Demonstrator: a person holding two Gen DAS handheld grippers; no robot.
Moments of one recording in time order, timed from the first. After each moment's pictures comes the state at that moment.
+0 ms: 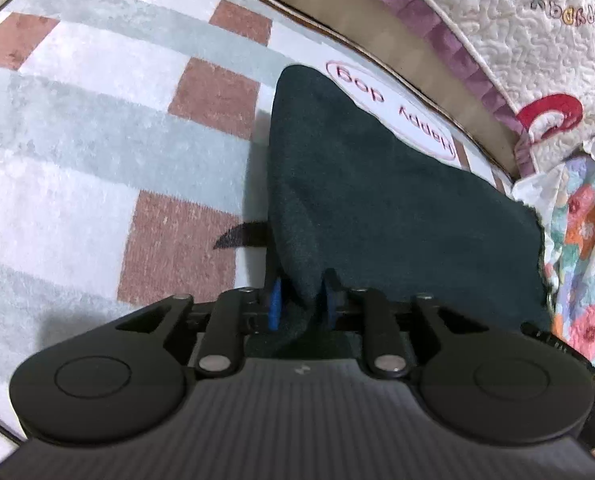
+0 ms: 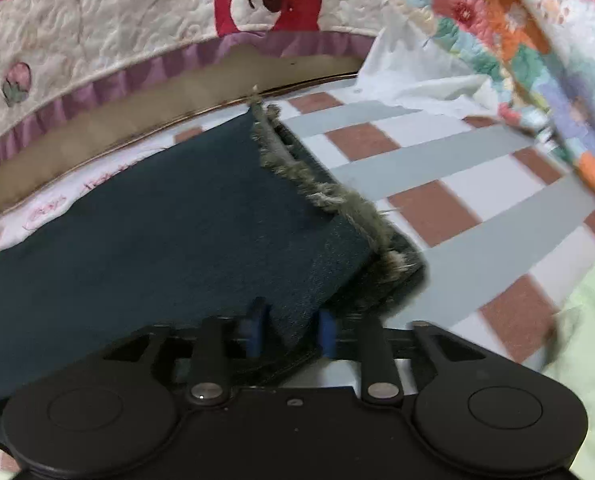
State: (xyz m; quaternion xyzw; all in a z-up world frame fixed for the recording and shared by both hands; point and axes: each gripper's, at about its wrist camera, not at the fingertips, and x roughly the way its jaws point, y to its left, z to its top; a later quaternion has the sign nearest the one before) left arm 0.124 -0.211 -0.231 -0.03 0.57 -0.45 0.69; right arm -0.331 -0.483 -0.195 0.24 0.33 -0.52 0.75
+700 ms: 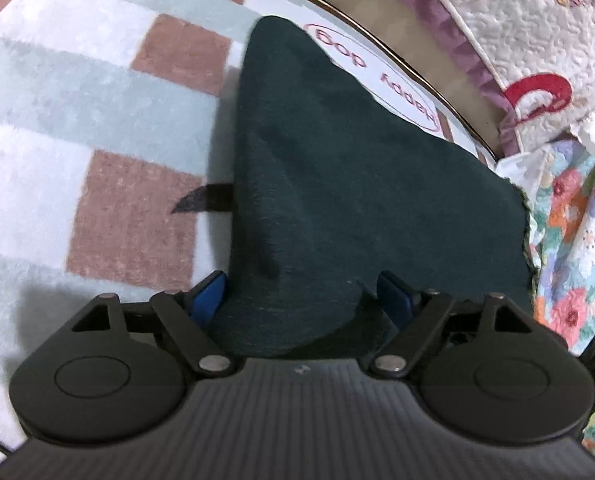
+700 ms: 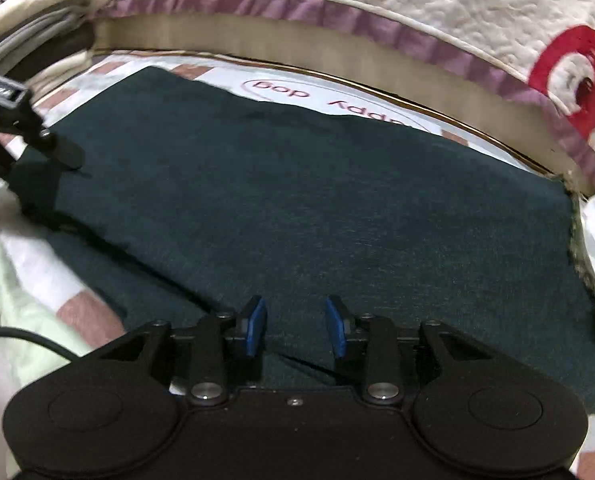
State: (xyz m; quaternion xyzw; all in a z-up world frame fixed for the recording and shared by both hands) left arm 0.110 -0.223 -0.244 -0.04 0.59 -0.47 0.65; right arm -0.236 -0.409 -0.227 0.06 0.43 -0.23 0.87
